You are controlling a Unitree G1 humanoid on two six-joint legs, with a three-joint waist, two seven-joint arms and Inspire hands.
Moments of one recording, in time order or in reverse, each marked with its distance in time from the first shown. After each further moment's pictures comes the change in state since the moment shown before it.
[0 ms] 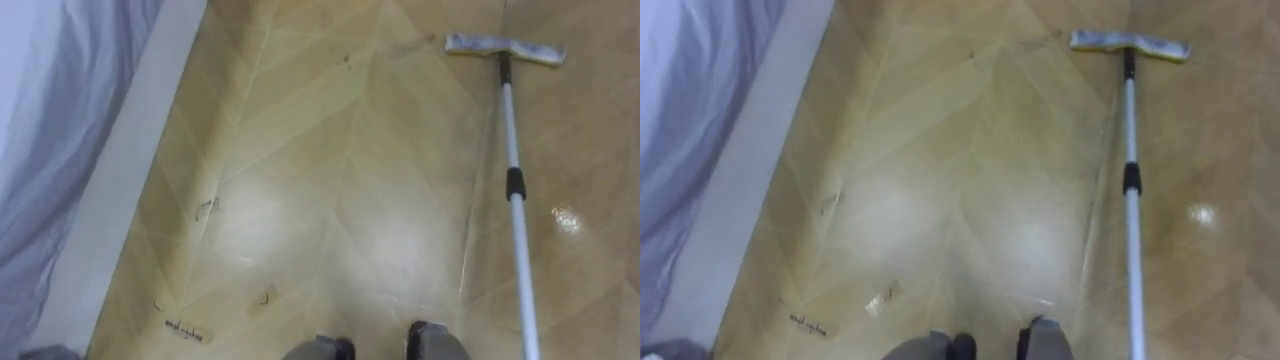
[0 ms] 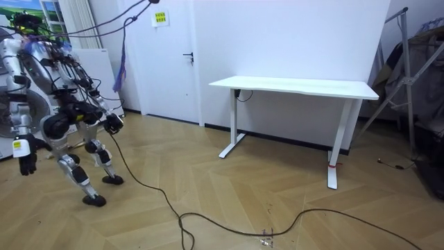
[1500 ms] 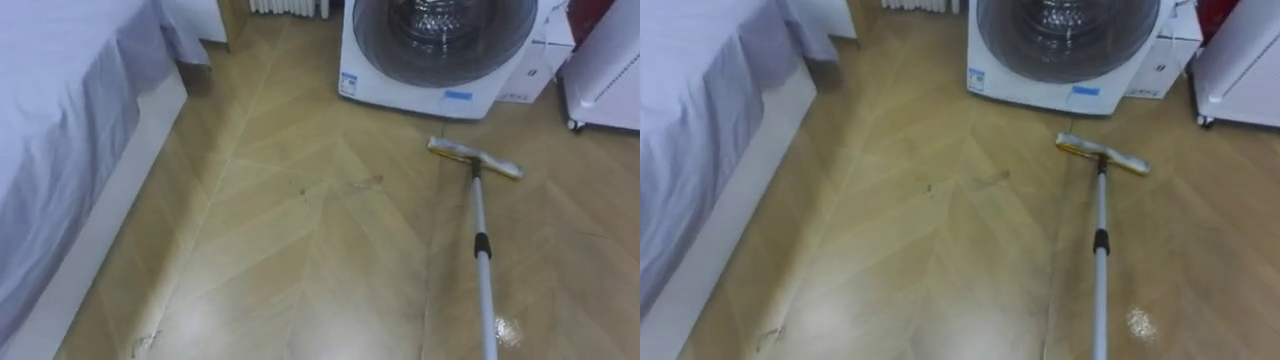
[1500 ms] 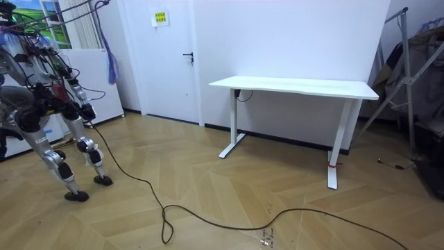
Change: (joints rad) left arm 0.032 0.012 0.097 -0.051 0.109 -0.032 -0.026; right arm 0.099 0.035 0.028 -0.045 0.119 -0.005 0.190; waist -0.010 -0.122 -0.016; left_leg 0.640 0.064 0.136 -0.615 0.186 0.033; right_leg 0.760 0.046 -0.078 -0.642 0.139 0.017
